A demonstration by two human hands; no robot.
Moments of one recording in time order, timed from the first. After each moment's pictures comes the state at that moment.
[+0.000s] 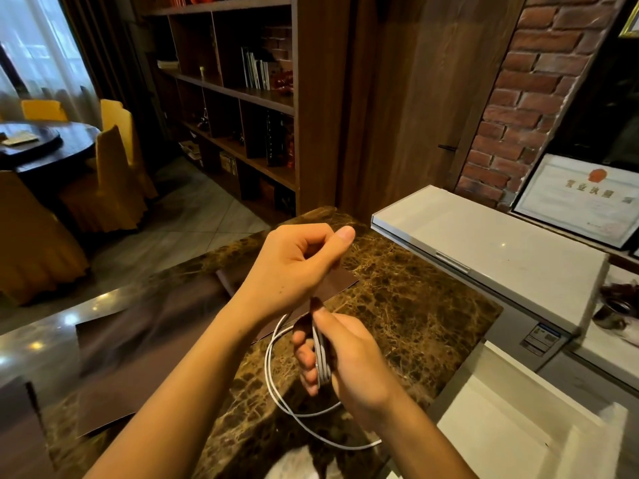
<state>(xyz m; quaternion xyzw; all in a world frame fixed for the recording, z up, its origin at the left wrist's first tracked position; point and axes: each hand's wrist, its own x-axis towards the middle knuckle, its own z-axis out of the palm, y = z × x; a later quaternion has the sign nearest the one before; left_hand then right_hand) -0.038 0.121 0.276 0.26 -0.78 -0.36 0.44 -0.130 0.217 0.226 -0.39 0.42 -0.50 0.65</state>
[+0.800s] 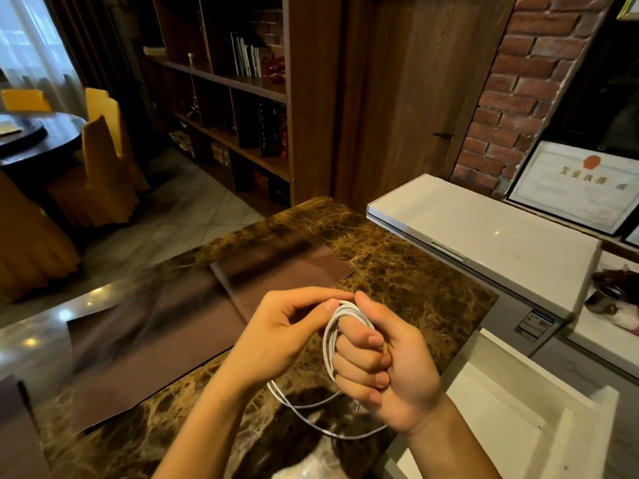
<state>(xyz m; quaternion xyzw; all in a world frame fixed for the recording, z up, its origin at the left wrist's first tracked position) -0.015 0.152 0.213 0.26 -0.73 -0.51 0.37 -0.169 0.227 0.208 -0.26 0.15 -0.51 0.80</state>
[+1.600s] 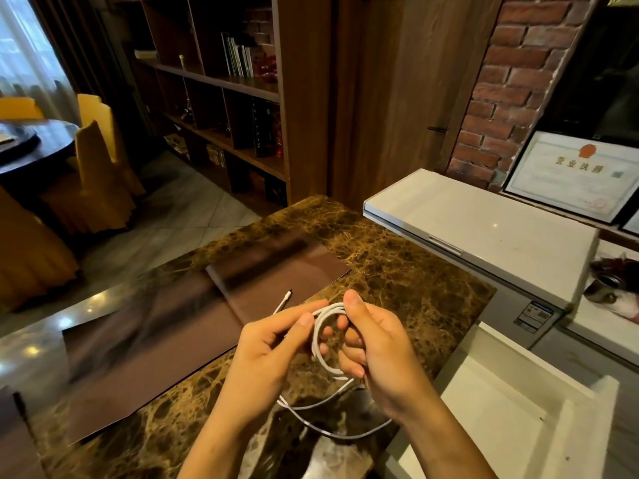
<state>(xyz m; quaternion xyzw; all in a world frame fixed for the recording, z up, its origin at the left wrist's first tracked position) -0.012 0.177 0.196 0.34 -0.64 -0.55 0.42 -0.168 0.220 0.197 -0.35 0.44 -0.60 0.57</state>
